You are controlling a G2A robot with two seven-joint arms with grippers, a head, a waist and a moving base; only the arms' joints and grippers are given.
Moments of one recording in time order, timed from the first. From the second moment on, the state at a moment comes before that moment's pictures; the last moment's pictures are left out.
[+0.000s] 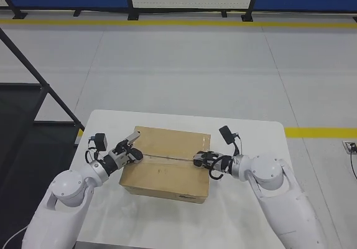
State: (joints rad) left arm 1.00 -1.12 -1.39 -1.47 -0.33 0.14 -0.64; right arm -0.82 -1.35 1.25 -1.39 -0.17 0.29 0.93
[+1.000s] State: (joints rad) left arm 1.08 -1.10 -1.49 -1.51 -0.40 0.10 -0.64; right arm -0.66 -1.39 1.01 -1.26 -0.19 0.36 0.83
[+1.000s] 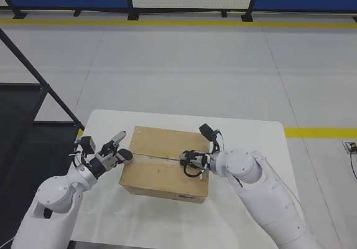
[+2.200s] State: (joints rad) left arm 1.24 -1.08 -1.66 -1.57 -0.45 0.05 -0.54; right arm -0.45 -1.52 0.79 -1.01 -0.07 0.20 0.80
